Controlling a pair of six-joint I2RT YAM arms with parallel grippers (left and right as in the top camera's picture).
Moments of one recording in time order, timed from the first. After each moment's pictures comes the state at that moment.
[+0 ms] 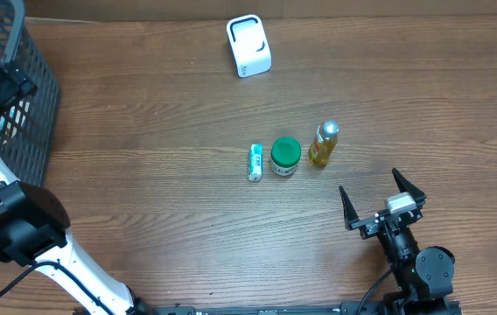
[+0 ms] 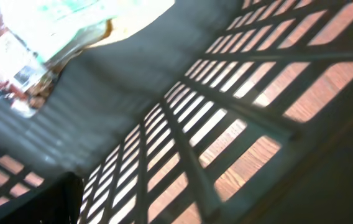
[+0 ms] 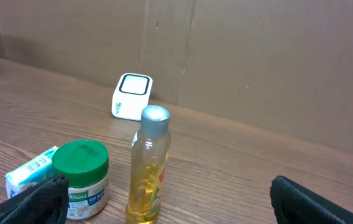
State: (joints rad) left arm 0.54 2.15 2.36 -1.50 0.07 -0.23; right arm 0.14 0.01 0.02 -0.02 -0.15 -0.16
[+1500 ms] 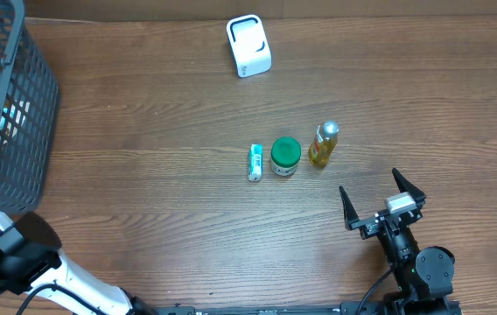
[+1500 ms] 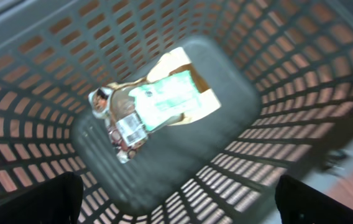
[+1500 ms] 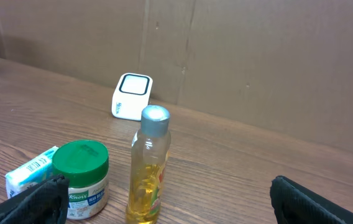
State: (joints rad) left arm 0.69 2.01 2.54 -1.46 -0.04 -0.21; right arm 0.14 0.01 0.02 -0.02 -0.15 -0.16
